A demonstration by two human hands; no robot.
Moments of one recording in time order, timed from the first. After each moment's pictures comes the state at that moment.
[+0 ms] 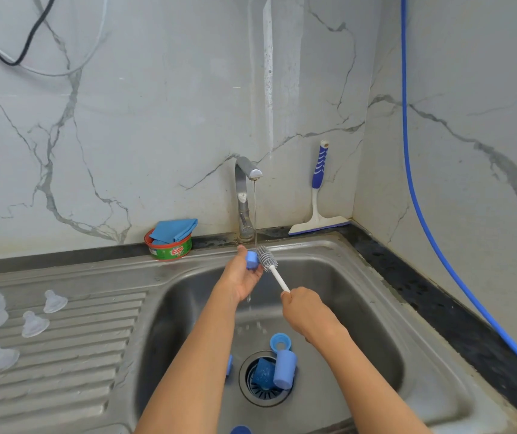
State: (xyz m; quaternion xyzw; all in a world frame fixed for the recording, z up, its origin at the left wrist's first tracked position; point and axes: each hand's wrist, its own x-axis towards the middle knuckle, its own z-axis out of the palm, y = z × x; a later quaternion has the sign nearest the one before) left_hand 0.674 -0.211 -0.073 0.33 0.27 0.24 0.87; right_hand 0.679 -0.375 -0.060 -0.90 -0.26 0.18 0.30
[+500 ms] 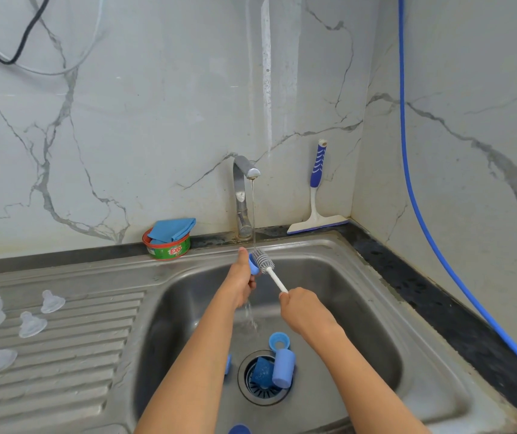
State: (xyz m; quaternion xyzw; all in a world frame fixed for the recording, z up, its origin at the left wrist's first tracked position) left_hand 0.676 -0.214 -0.090 0.54 0.36 0.21 0.73; right_hand 0.681 -0.369 -0.075 -0.89 -0.28 0.18 0.31
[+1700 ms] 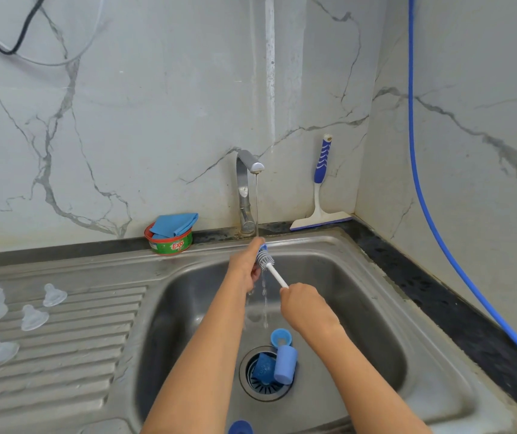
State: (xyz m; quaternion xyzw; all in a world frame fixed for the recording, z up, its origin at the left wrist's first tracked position) left_hand 0.690 -0.210 -0.080 0.49 0.41 0.21 0.74; right_hand 0.674 -0.371 -0.073 -0.91 -0.34 0.10 0.20
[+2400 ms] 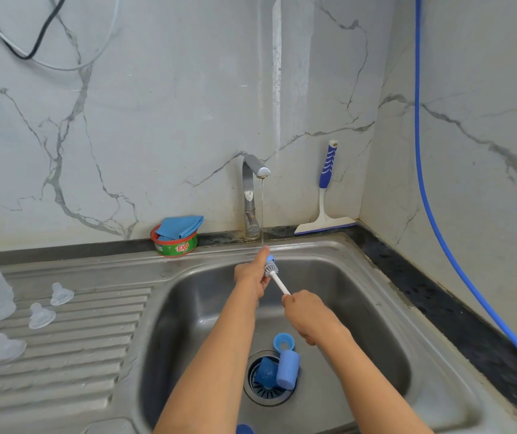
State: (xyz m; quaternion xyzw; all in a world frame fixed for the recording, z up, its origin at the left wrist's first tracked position) left_hand 0.693 -0.218 -0.092 0.44 0.43 0.26 0.75; right_hand 0.681 -0.367 -0.070 -0.88 -0.29 0.22 0.29
